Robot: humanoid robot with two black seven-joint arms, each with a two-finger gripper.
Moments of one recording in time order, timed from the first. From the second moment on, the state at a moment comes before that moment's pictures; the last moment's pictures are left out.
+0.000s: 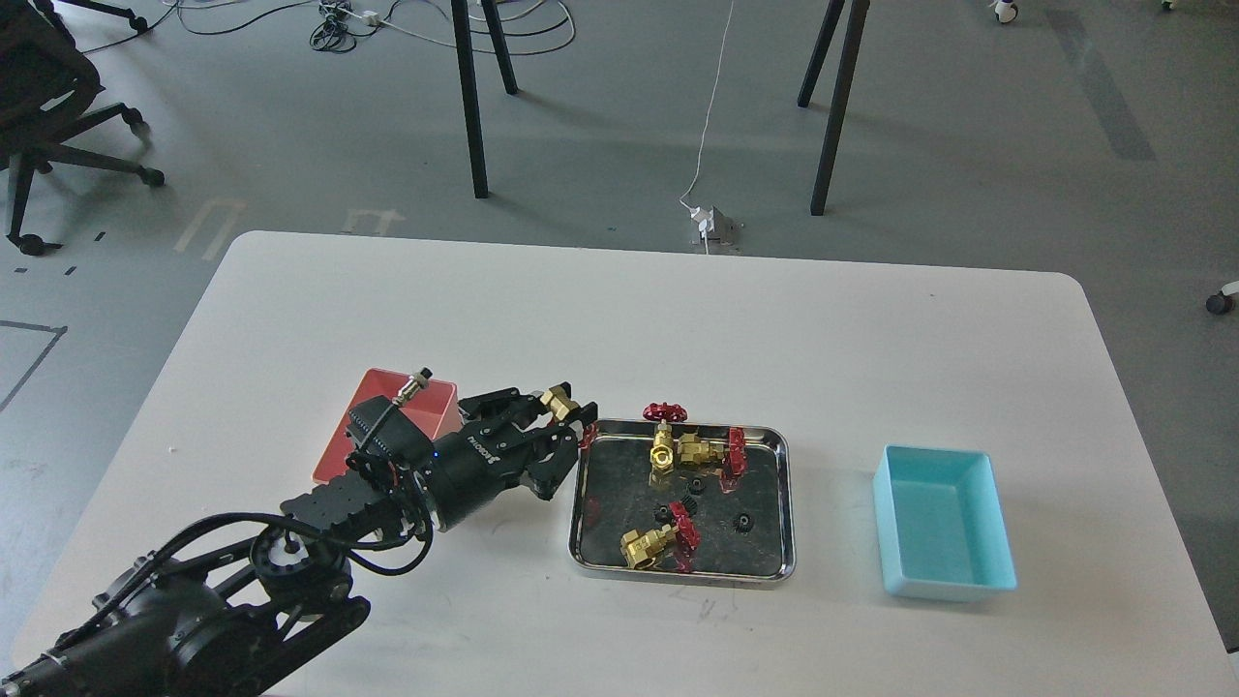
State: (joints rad) left arm -0.35 0.43 -0.61 -1.23 2.18 0.31 -0.23; right arm 1.35 -0.93 0.30 0.90 -0.25 0.37 0.16
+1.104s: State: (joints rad) left arm -0.33 0.52 -0.63 -0.91 1.81 0.41 -0.30; right arm 1.36 -0.89 0.29 1.12 -0.64 0.33 0.15
